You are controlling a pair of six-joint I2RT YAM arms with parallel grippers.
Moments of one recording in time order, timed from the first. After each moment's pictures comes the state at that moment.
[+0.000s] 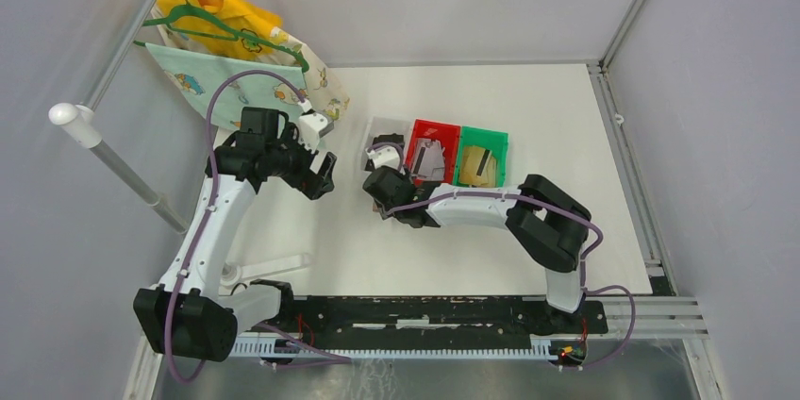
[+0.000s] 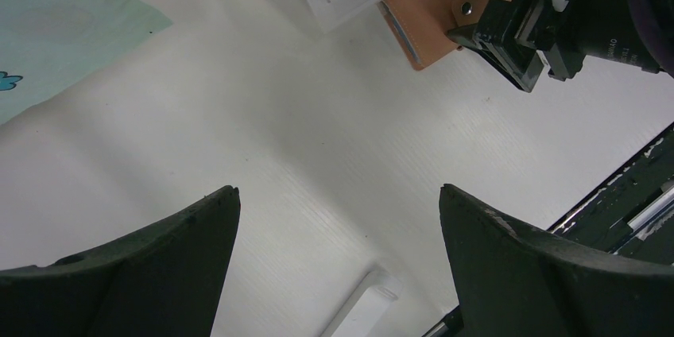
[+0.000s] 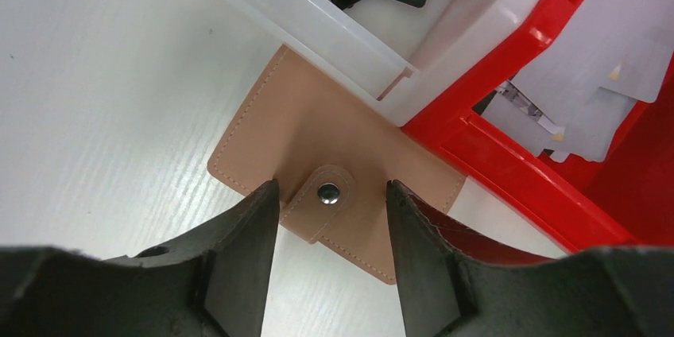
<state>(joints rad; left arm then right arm) -0.12 1.15 1.11 -0.89 0.42 0.47 1.06 1.90 1.22 -0.20 0.50 0.44</state>
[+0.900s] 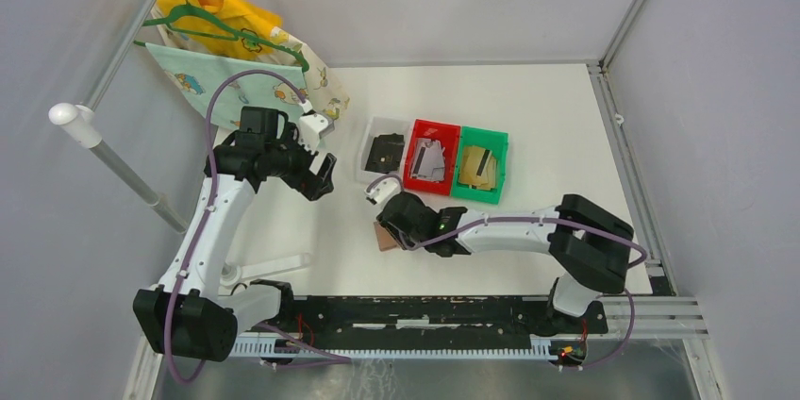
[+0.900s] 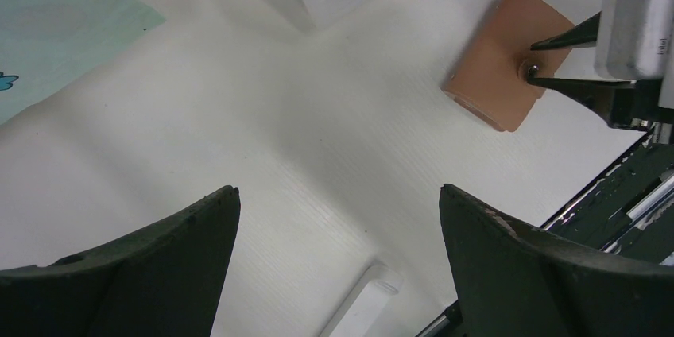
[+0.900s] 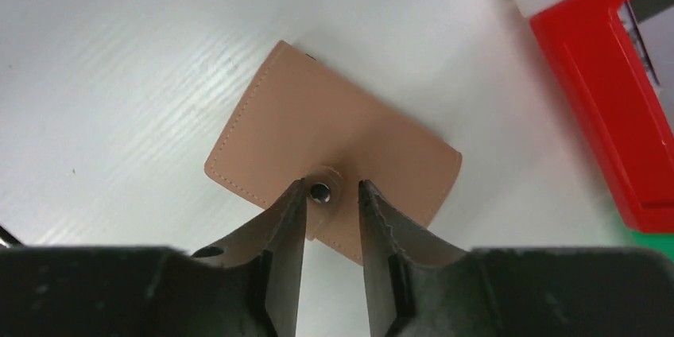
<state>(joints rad) -0.12 1.15 1.12 -0.92 0.43 0.49 1.16 1.70 0.97 -0.10 0.30 0.23</state>
